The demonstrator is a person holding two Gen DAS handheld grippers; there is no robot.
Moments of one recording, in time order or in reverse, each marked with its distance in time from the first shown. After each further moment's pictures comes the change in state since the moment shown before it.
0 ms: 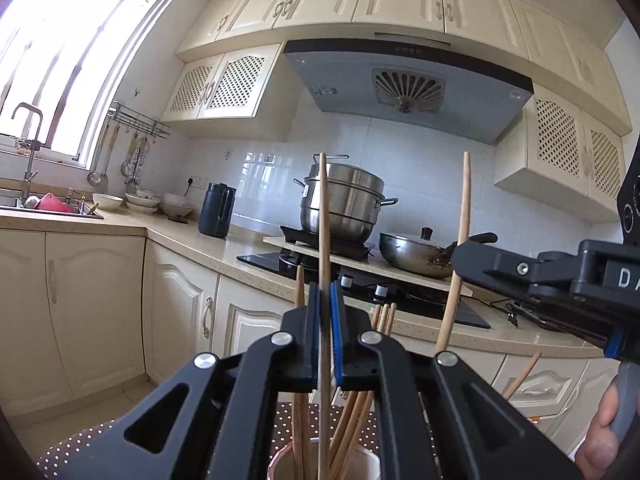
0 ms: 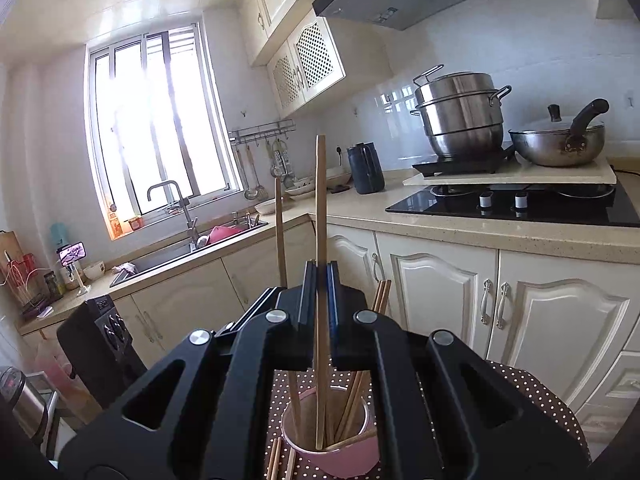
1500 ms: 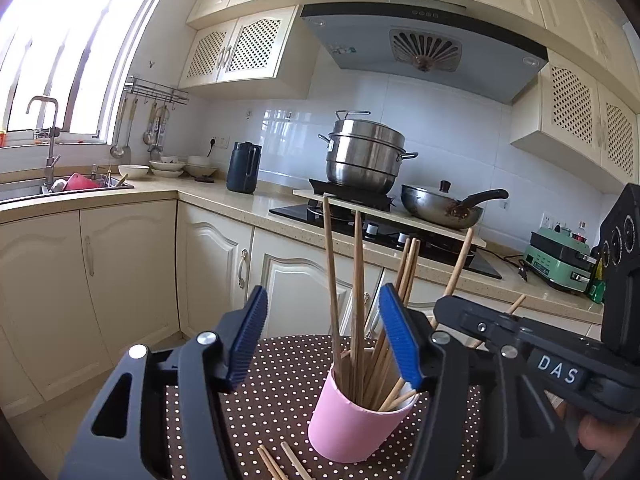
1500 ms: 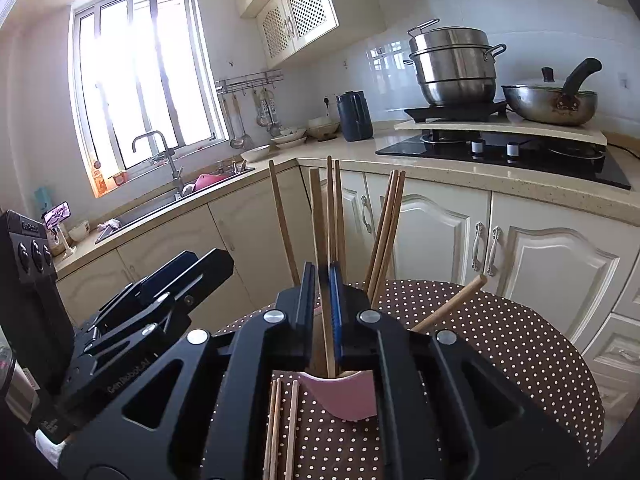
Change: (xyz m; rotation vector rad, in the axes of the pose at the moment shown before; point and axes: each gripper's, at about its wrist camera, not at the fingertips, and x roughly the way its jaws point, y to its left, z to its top) left arm -0.066 0.024 0.006 0.028 0.187 0.079; right arm 0.005 0.028 -0.057 0.001 0.165 -0.075
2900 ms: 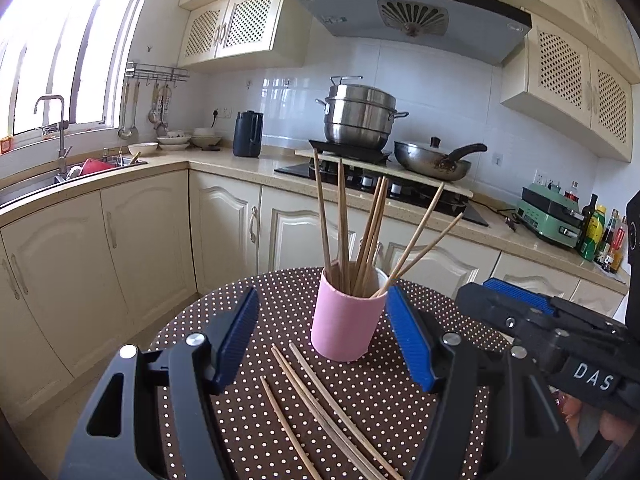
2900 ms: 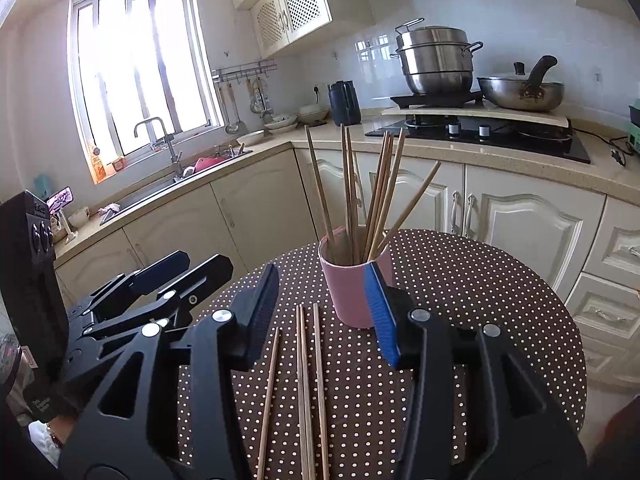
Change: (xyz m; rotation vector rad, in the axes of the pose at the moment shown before) left arm -0.094 -0.018 -0.026 0.051 0.169 0.025; right arm -0.085 0.046 -0.053 0.002 0.055 -0.056
